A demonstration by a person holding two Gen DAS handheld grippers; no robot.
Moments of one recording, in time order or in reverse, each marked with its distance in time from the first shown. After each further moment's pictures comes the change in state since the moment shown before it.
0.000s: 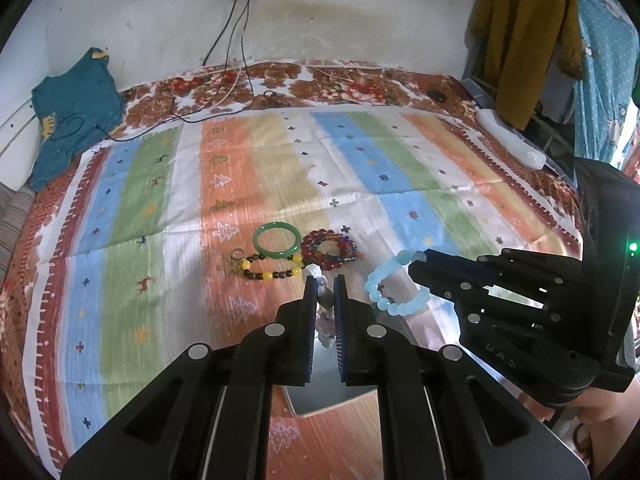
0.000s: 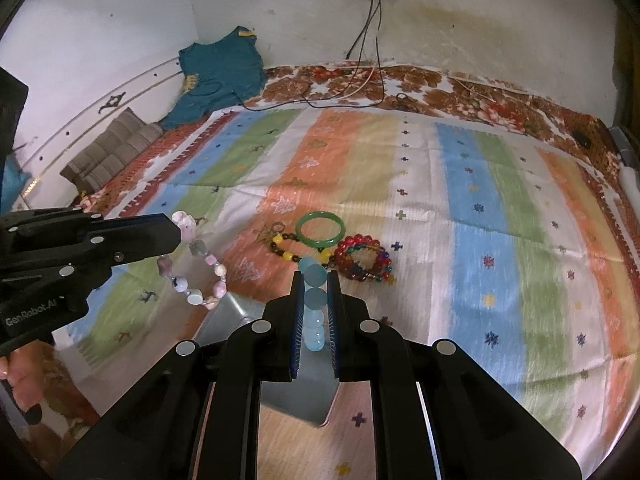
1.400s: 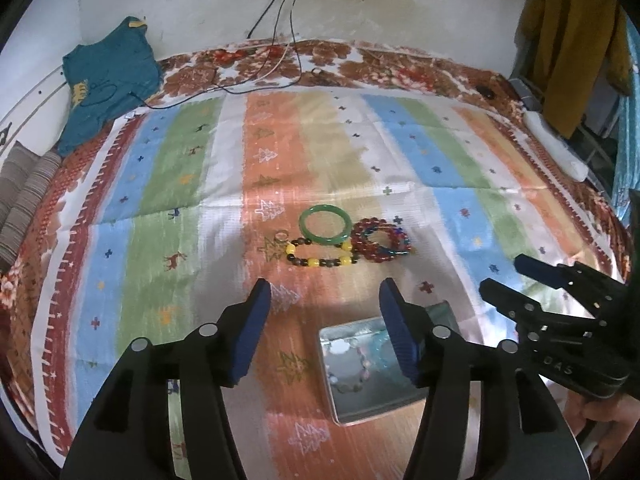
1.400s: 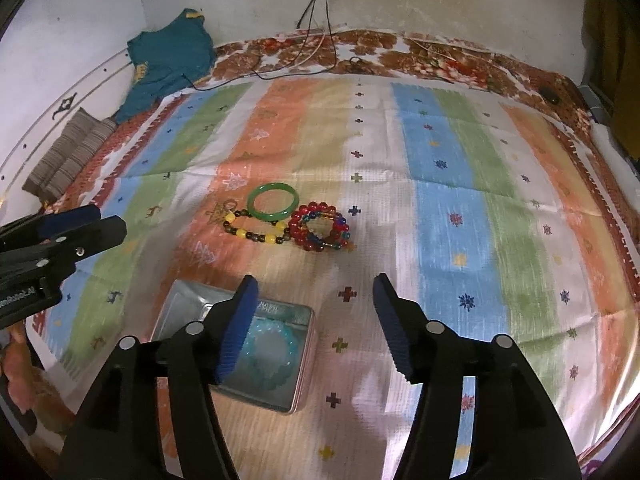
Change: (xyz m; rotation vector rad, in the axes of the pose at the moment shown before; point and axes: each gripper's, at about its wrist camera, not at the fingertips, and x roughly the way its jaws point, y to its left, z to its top) left arm 0.032 0.033 0.005 -0.101 0.079 0.130; right arm 0.020 -0.025 -0.001 0.105 0.116 -0.132
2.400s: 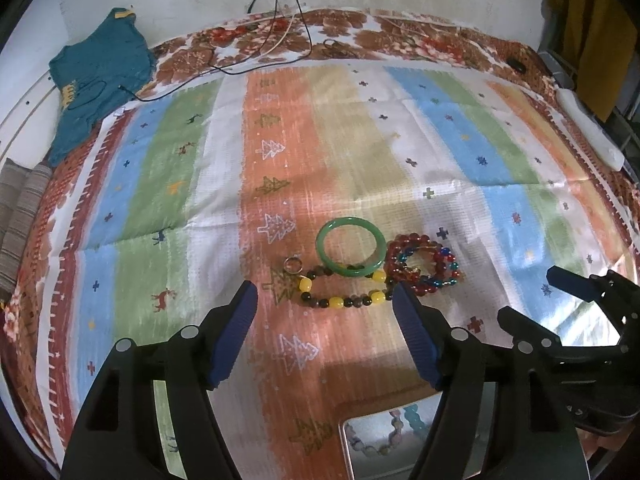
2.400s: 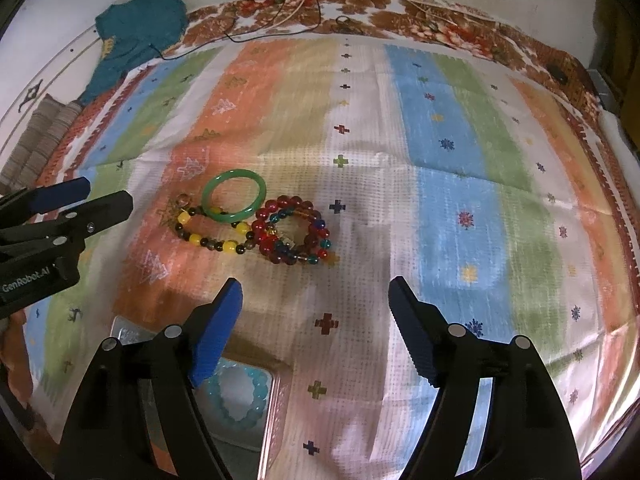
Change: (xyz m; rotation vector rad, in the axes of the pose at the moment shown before) left arm 0.086 0.003 0.050 0.032 0.101 0.078; right arm 0.071 -0.013 0.034 0.013 0.146 -0.052
